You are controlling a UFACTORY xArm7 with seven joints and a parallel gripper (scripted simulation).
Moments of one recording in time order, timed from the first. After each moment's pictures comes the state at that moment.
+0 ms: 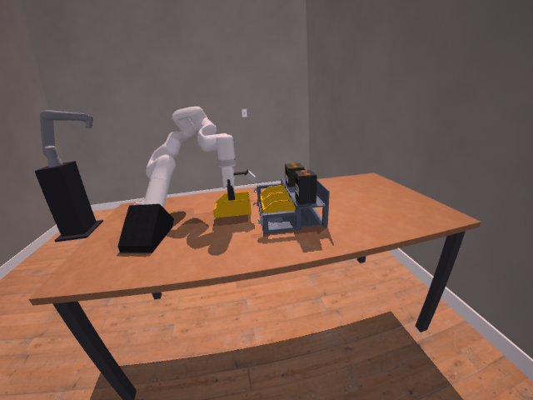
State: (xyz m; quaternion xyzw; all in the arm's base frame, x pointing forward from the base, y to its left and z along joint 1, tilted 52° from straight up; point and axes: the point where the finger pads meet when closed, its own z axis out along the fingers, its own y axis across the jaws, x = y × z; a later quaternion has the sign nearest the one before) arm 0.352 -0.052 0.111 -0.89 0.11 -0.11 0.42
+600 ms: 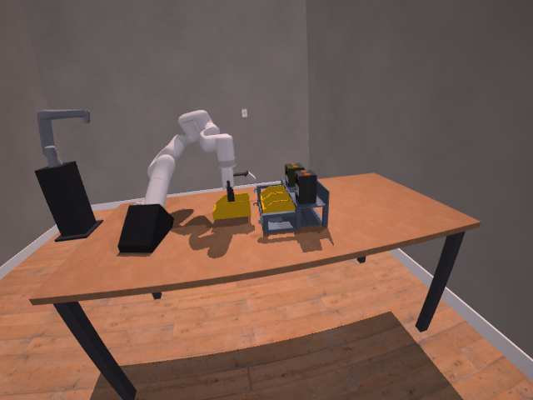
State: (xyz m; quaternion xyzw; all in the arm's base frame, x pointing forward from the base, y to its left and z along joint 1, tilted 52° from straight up) arm 0.349 -0.061 0.098 -0.89 0.11 -0.11 0.42
